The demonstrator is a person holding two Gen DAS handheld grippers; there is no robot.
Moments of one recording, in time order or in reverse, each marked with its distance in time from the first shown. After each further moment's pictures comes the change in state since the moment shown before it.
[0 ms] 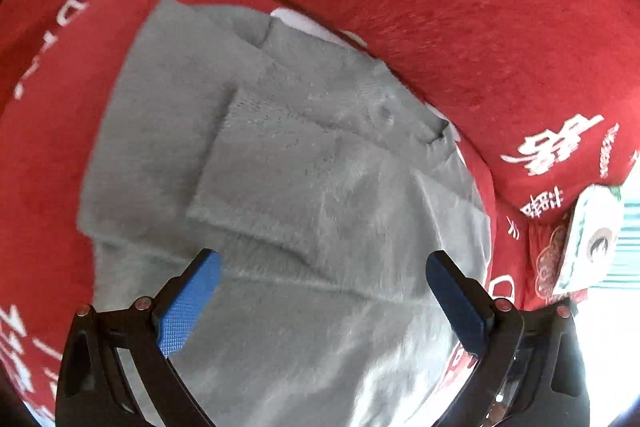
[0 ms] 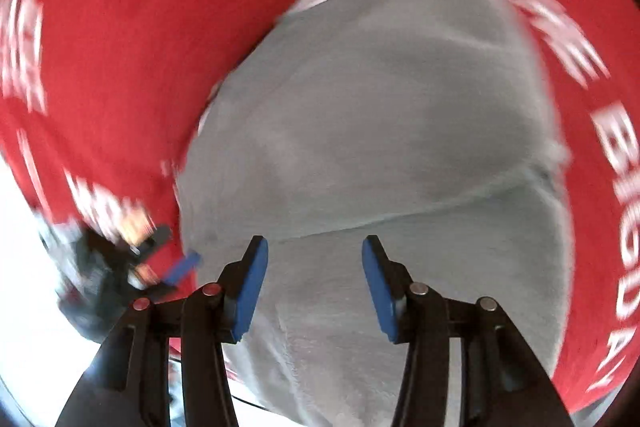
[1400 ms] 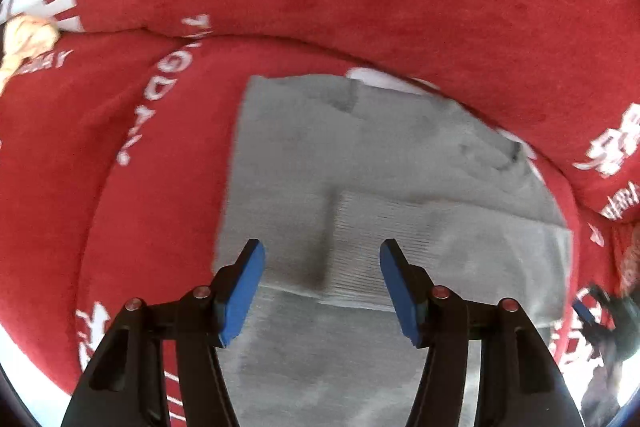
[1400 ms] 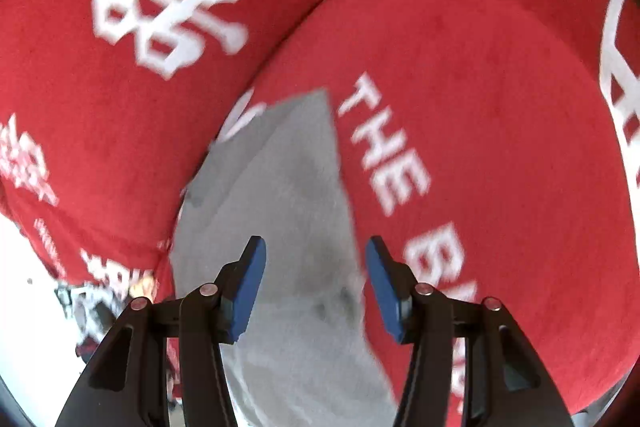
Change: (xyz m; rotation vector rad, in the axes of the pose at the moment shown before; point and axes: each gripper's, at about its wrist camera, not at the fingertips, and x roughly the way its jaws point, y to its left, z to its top) left arm -0.039 -0.003 0.009 0.129 -0.136 0.338; right arm -0.085 -0.091 0.085 0.070 -0.132 -0.016
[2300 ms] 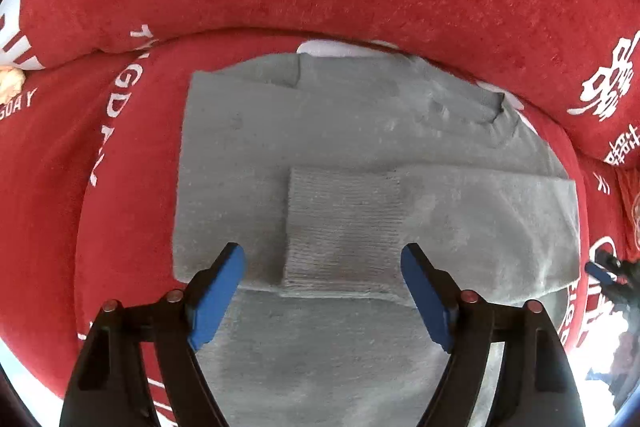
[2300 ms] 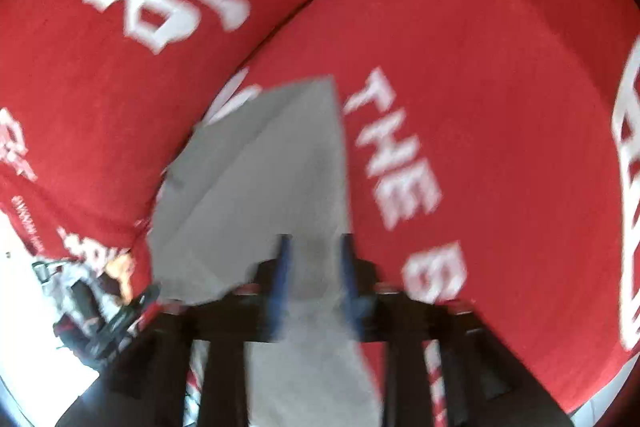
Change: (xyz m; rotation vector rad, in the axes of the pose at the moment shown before) left arm 0.021 -0.032 0.000 0.148 0.067 0.023; right arm 0.001 0.019 -0.006 -0.097 0.089 -0.061
